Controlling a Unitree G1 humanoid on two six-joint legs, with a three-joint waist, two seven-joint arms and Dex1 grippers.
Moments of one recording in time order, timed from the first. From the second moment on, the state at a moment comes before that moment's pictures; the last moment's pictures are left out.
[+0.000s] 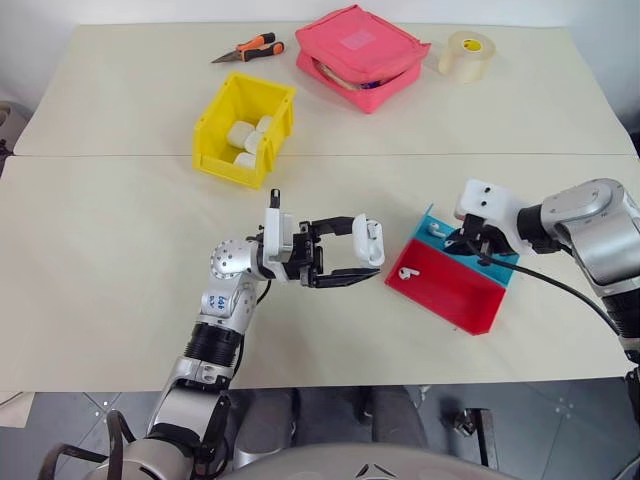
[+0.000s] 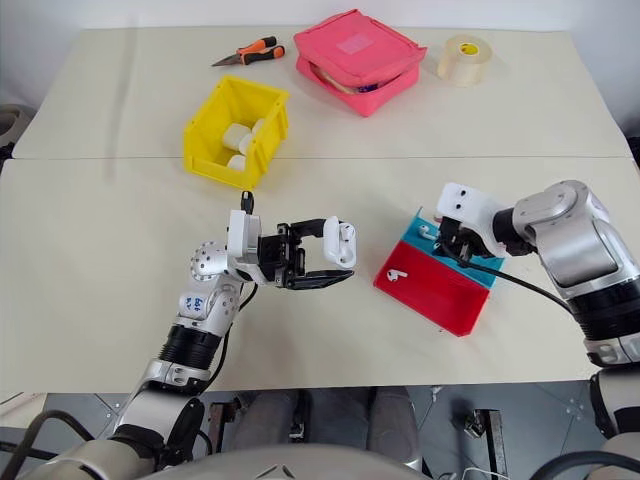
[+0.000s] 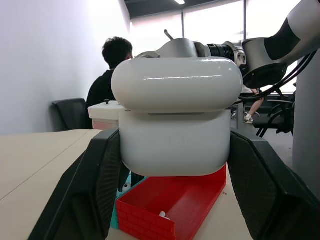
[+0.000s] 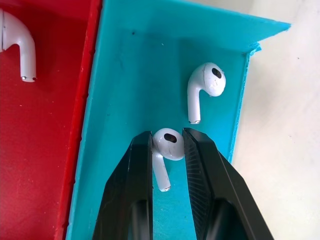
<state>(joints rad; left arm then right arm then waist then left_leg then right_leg) -0.48 0.13 -0.12 0.25 -0.46 -0.20 -1.26 -0.62 -0.98 0.29 0.01 0.05 0.67 1.18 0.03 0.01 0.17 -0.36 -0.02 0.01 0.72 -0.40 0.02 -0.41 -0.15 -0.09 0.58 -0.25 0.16</state>
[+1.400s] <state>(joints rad) -0.56 0.13 -0.10 0.29 -0.45 -0.12 -1.23 -0.07 -0.30 -0.23 -0.62 1.14 0.74 0.52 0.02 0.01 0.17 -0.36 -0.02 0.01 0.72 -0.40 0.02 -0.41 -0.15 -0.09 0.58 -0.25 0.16</state>
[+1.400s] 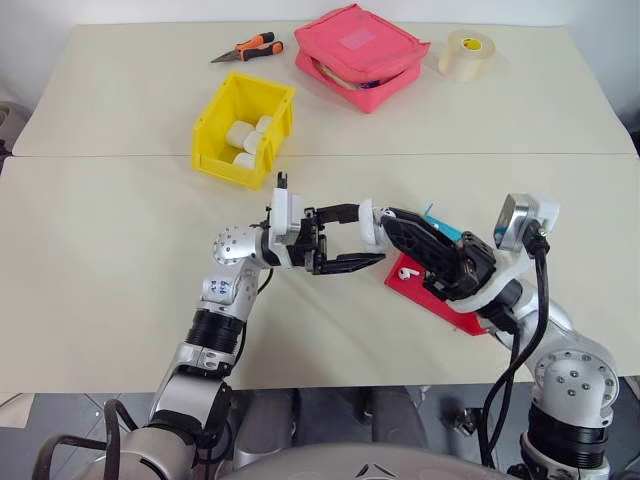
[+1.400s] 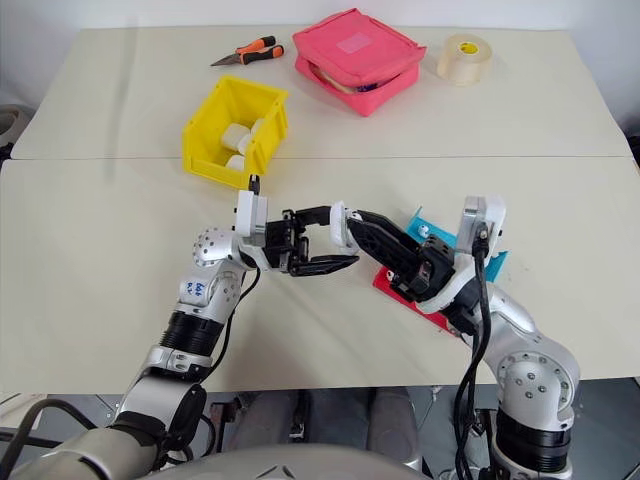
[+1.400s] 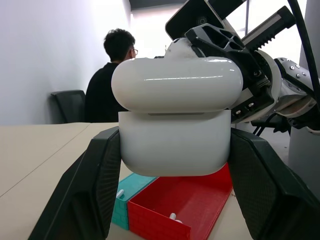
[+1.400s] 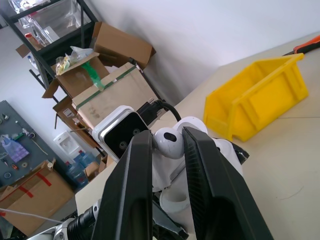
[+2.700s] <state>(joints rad) -0.57 0.14 -0.06 0.28 -0.46 -0.07 -1.23 0.01 -0.47 -0.14 -0.59 0.96 0.52 0.61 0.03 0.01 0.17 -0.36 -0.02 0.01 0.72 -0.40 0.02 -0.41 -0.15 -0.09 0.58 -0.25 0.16</state>
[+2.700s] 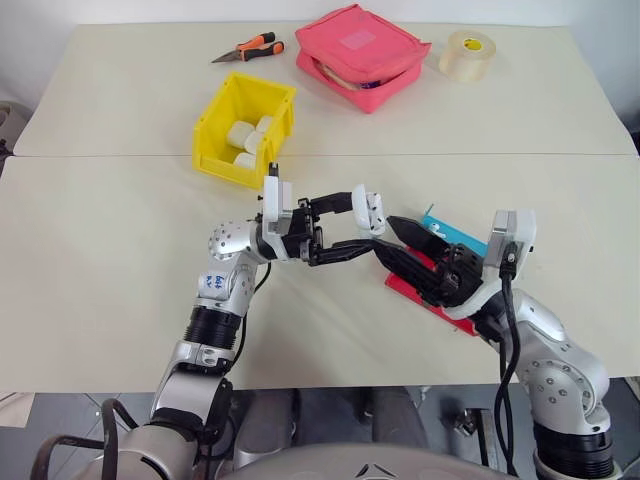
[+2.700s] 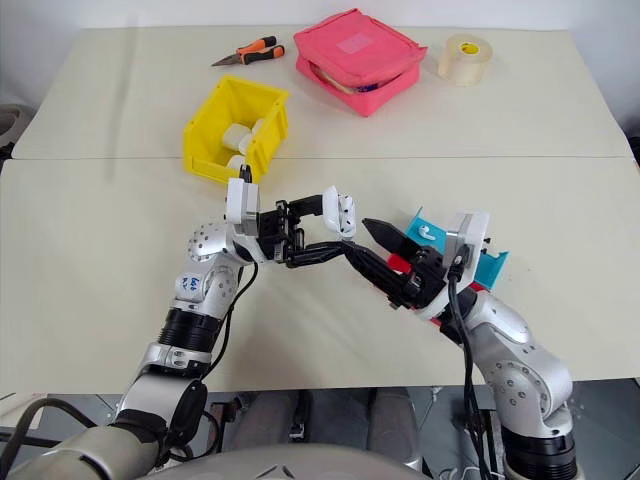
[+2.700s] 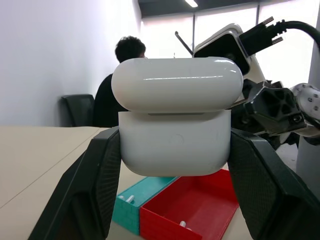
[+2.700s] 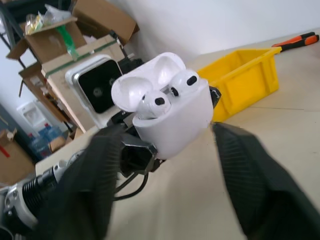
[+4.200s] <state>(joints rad) -0.35 0.39 -0.01 0.00 -0.46 0.01 -1.13 0.10 -0.63 -0.34 -0.55 0.74 0.39 0.81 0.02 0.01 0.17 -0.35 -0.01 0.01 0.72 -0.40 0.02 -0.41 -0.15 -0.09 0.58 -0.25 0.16</state>
